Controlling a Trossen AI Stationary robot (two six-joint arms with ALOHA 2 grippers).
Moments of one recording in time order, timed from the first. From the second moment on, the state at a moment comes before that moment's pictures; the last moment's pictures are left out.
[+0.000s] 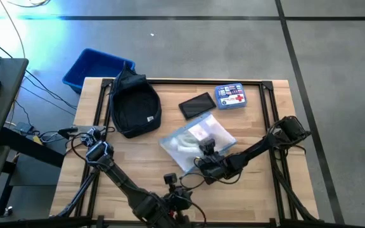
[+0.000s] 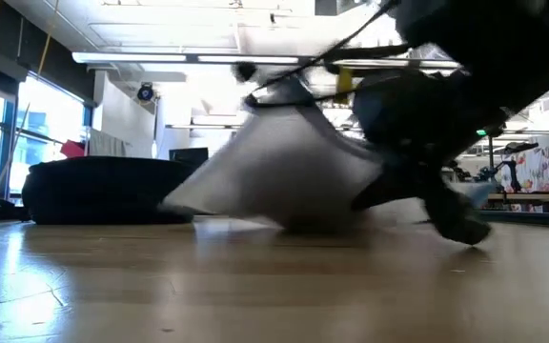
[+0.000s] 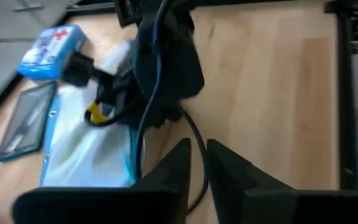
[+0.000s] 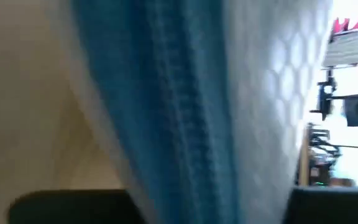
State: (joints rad) left arm -0.73 2.29 2.26 -1.12 -0.88 -0.72; right arm 0.49 1.92 0.97 -0.28 0.91 -0.18
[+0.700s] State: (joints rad) left arm -0.47 2.22 2.20 -1.58 -0.78 -0.85; right arm 1.01 1.44 0.96 -0.67 1.16 0.30
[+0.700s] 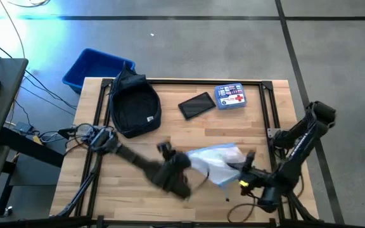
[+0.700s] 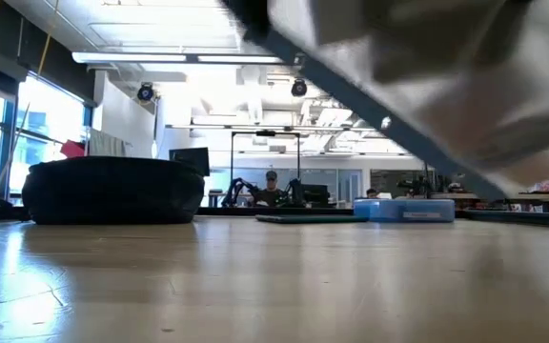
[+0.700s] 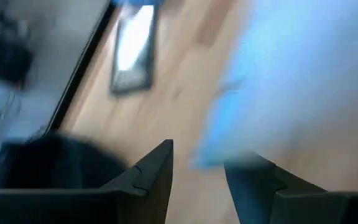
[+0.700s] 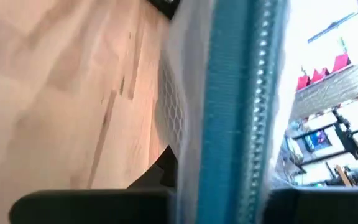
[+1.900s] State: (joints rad) left arm 0.10 1.81 1.17 -1.06 -0.26 -0.53; right arm 1.26 1.44 0.97 -0.83 1.22 0.59
